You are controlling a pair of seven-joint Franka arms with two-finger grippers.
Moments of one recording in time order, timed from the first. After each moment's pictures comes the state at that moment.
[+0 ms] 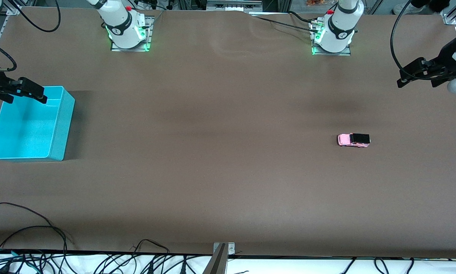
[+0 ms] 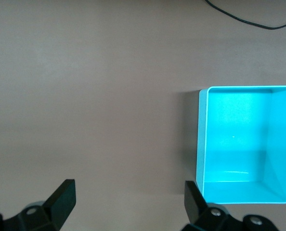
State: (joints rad) left arm 0.07 0.00 -0.09 -1.50 -0.03 1.44 -0.08; right arm -0.05 0.07 0.03 -1.56 -0.01 1.60 -0.04
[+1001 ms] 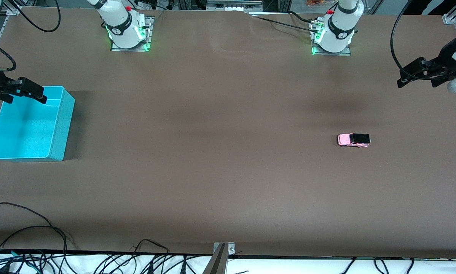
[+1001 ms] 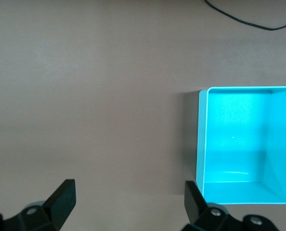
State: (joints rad) left arm 0.07 0.00 -0.09 -1.50 -0.03 1.44 -0.08; right arm -0.05 0.07 0.02 -1.55 -0.01 1.60 -0.04
